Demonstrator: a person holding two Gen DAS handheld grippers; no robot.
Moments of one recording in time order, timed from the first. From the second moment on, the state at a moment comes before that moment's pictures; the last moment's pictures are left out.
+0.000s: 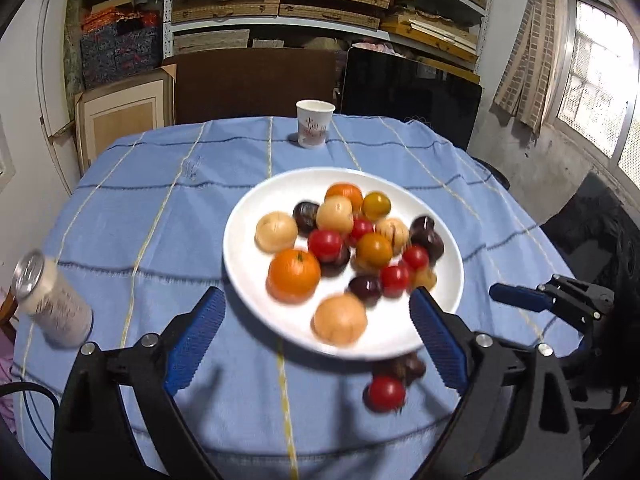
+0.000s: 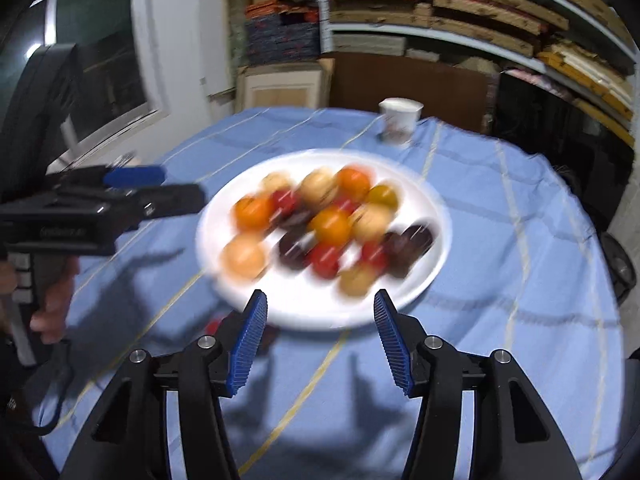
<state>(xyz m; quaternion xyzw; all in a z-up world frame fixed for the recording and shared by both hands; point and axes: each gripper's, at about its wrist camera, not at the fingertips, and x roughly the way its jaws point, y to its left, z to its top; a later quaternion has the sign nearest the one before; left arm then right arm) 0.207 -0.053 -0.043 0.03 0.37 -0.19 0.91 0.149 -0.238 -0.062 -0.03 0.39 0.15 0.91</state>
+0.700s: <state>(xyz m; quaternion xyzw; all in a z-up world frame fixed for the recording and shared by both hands) 0.174 -0.029 -0.098 0.01 0.39 -0.18 0.90 0.145 -0.217 -0.096 -0.05 0.44 0.05 0.90</state>
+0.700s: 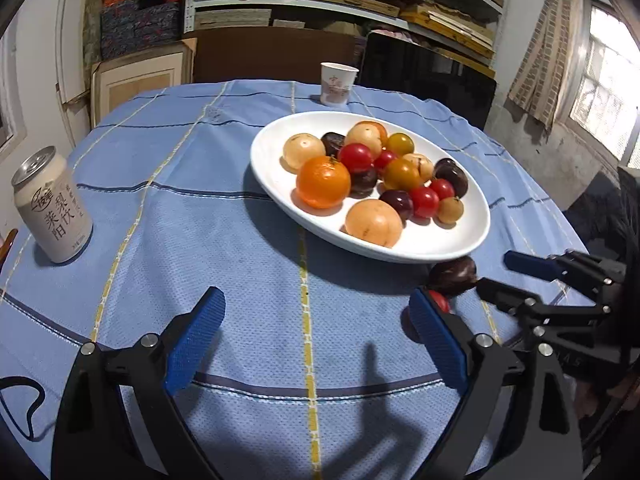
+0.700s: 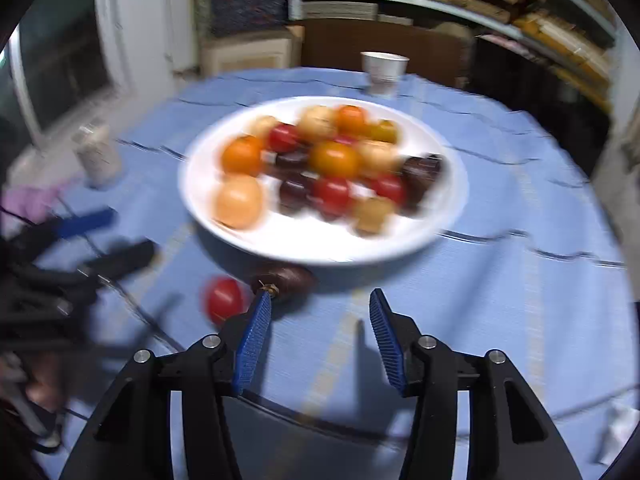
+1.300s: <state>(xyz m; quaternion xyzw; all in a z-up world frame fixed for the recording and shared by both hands) 0.163 -0.049 -0.105 0.06 0.38 -0.19 0.90 0.150 -0.207 -0.113 -0.06 0.44 0.08 0.89</state>
